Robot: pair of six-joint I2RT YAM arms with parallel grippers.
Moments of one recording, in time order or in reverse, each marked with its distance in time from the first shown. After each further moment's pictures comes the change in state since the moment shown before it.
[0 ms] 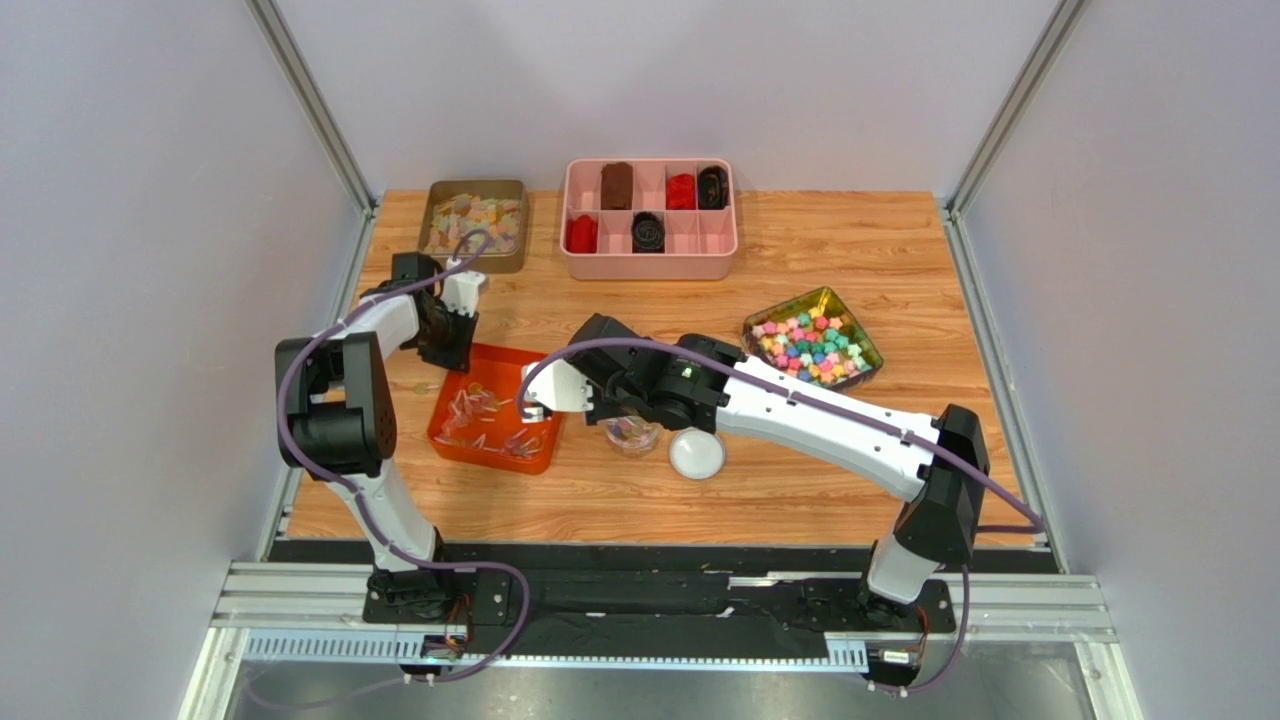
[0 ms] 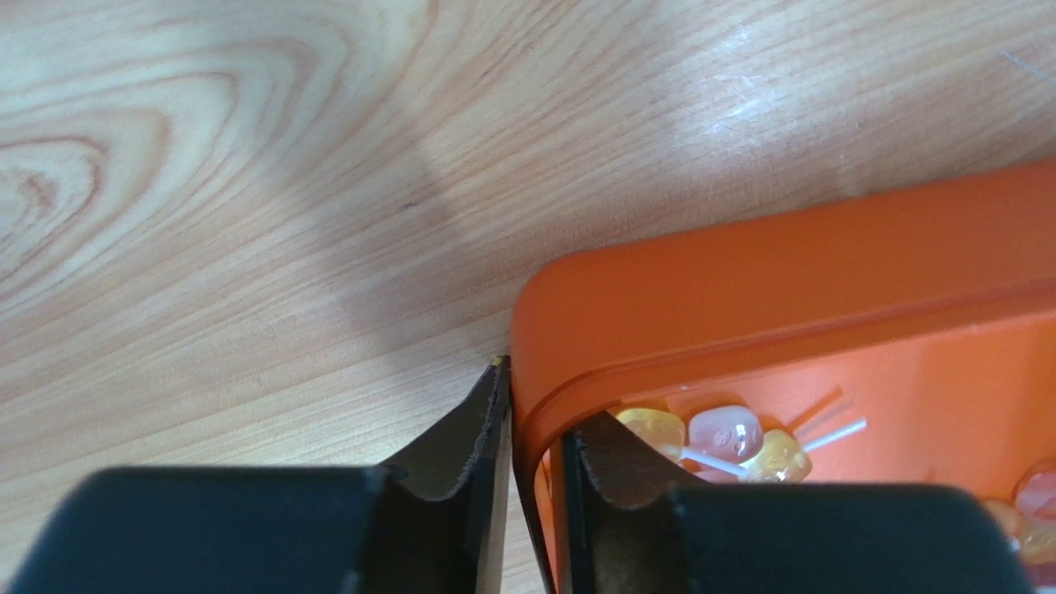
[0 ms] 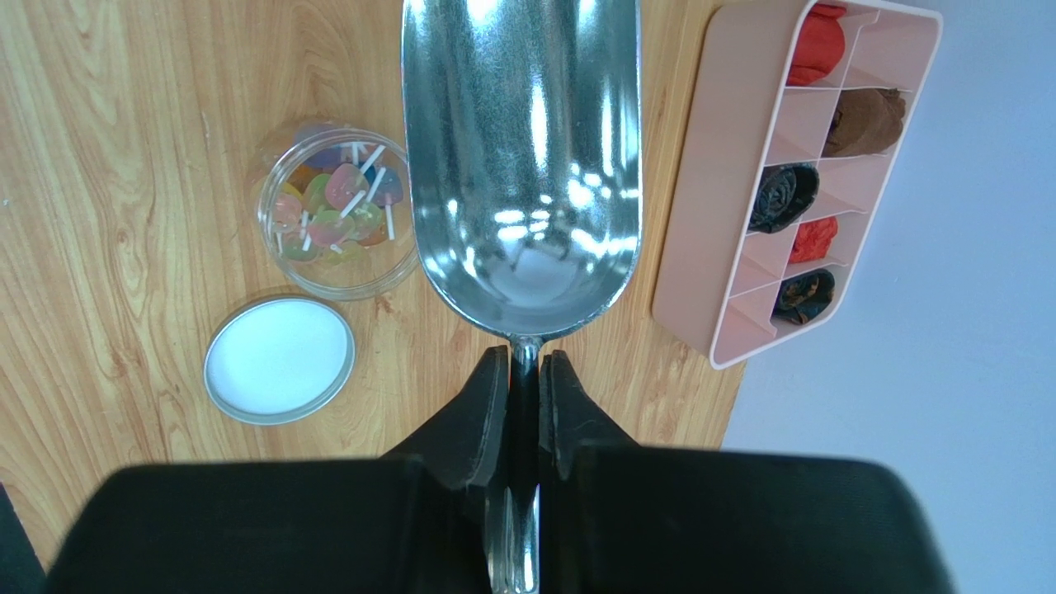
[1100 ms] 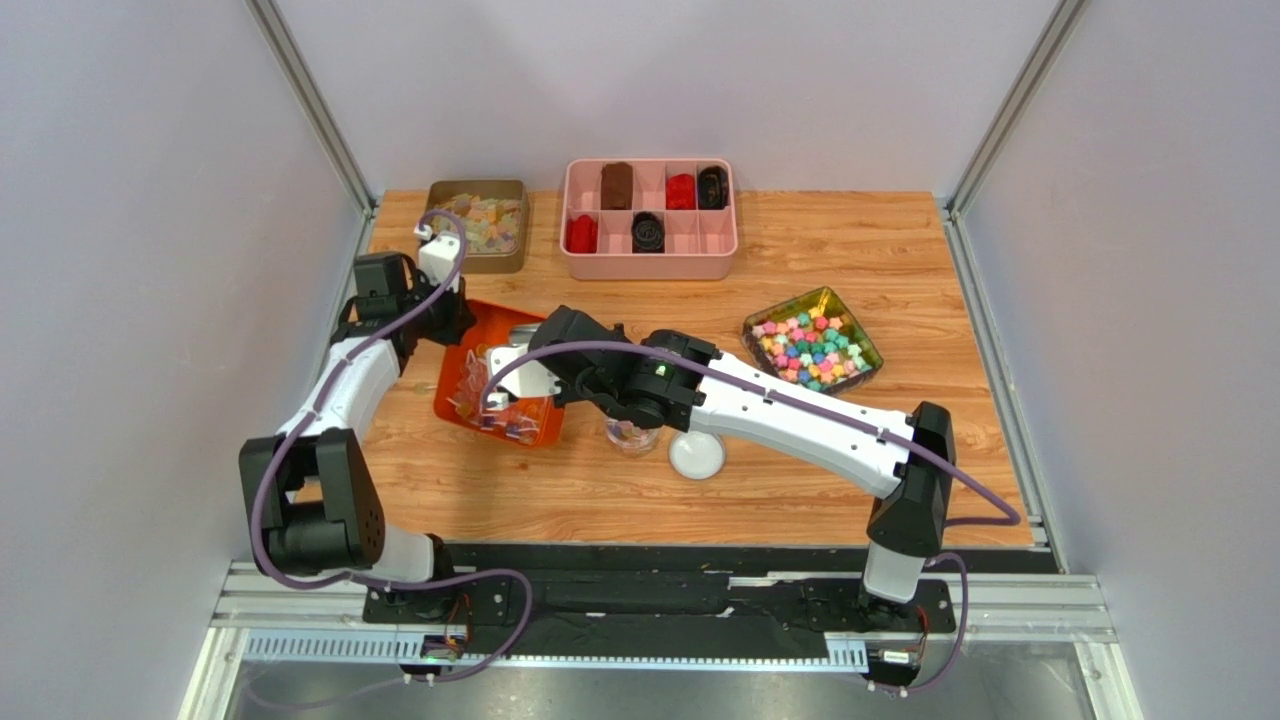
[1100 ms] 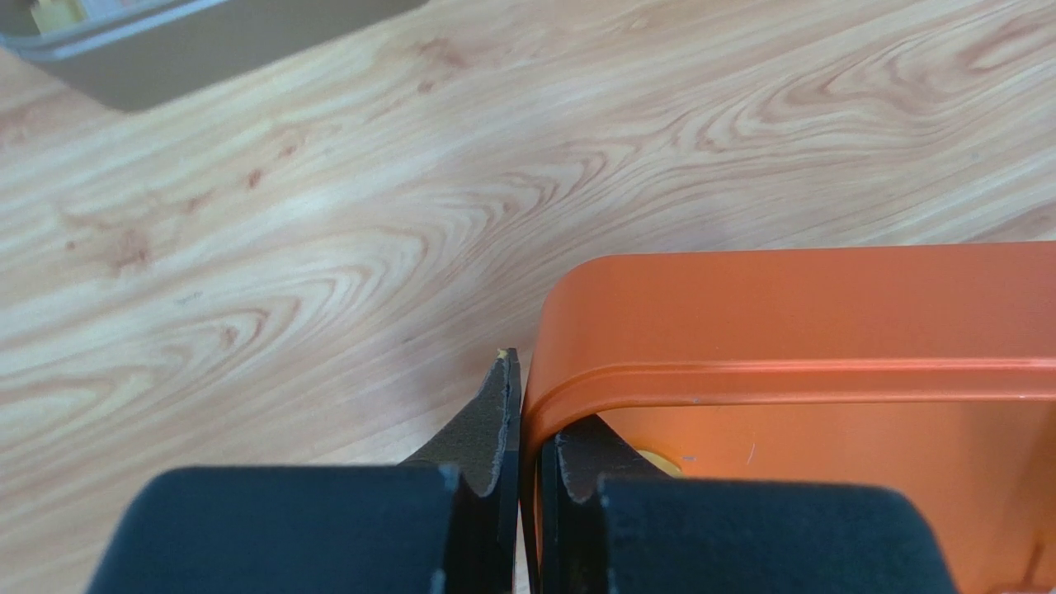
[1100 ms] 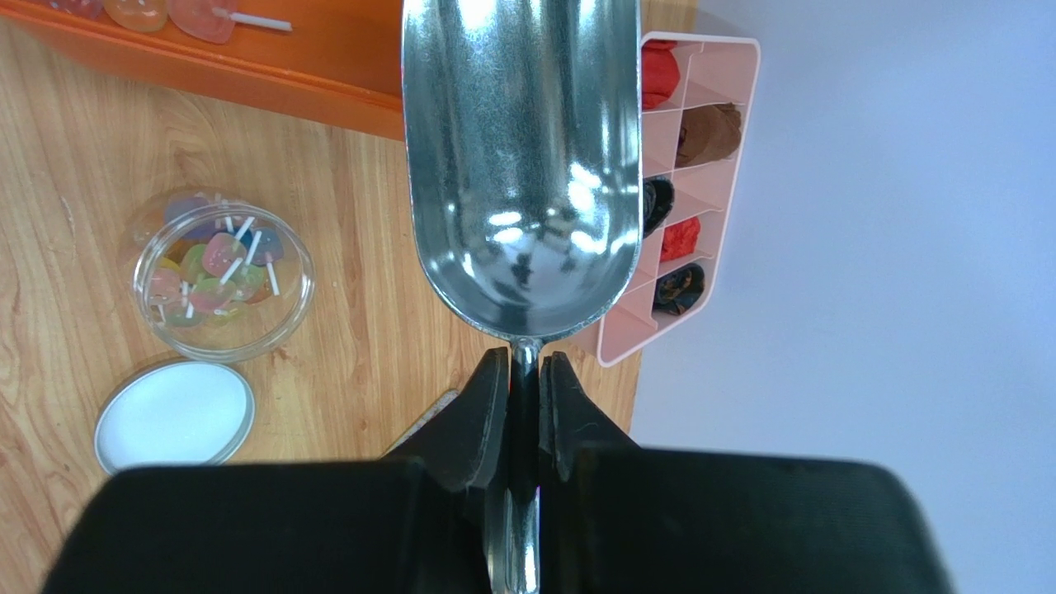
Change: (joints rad) left arm 0.014 -0.402 -0.211 0.339 0.226 -0.131; right arm 0.054 0.099 0.185 0.023 0.164 -0.045
